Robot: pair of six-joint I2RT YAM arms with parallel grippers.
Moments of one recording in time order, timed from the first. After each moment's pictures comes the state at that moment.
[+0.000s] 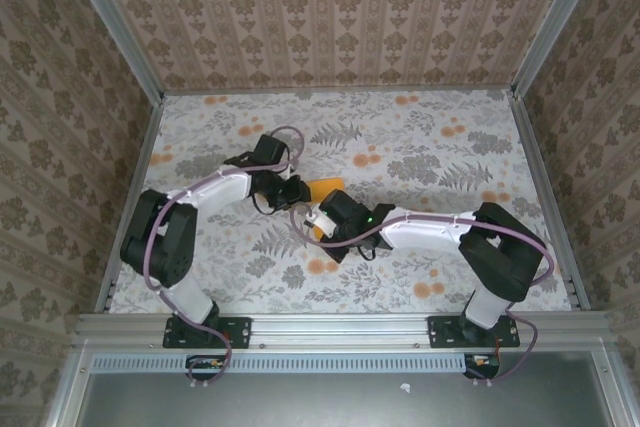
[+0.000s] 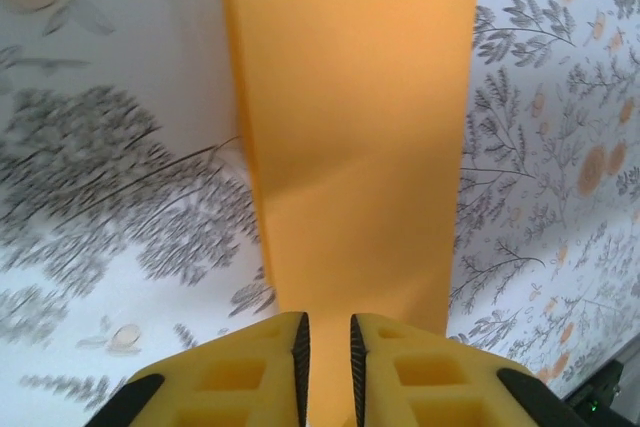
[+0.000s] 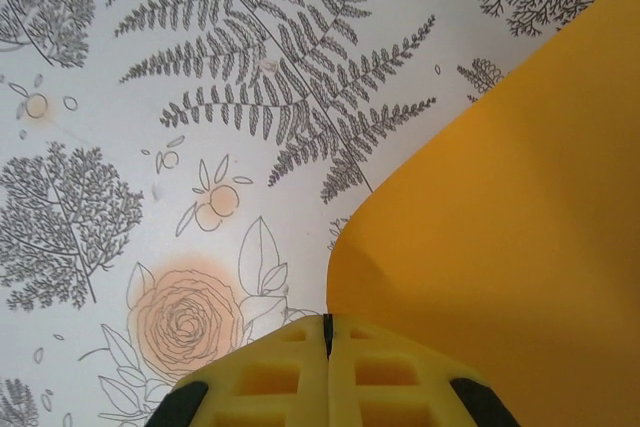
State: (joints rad) left arm -0.51 1.70 1.08 -0.50 0.48 -0.61; right arm 0.90 1.67 0.95 -0.29 -0.11 -0.02
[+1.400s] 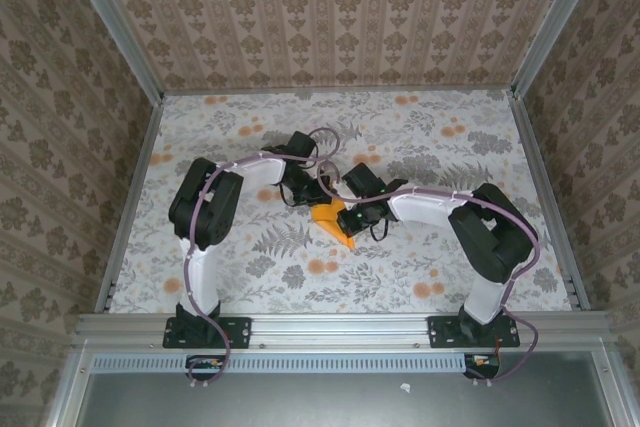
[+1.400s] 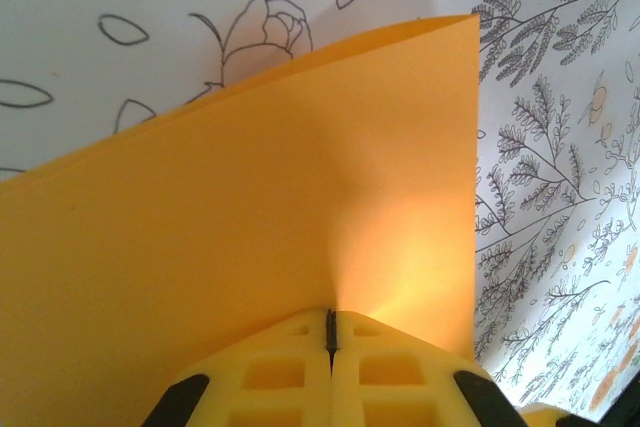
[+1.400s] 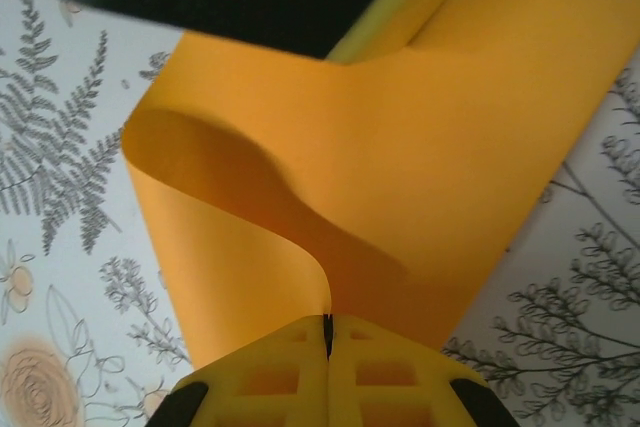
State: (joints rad) left arm -0.58 2.05 1.33 -0.53 0.55 -0.43; right arm 0.66 1.77 1.01 -0.36 -0.22 0.18
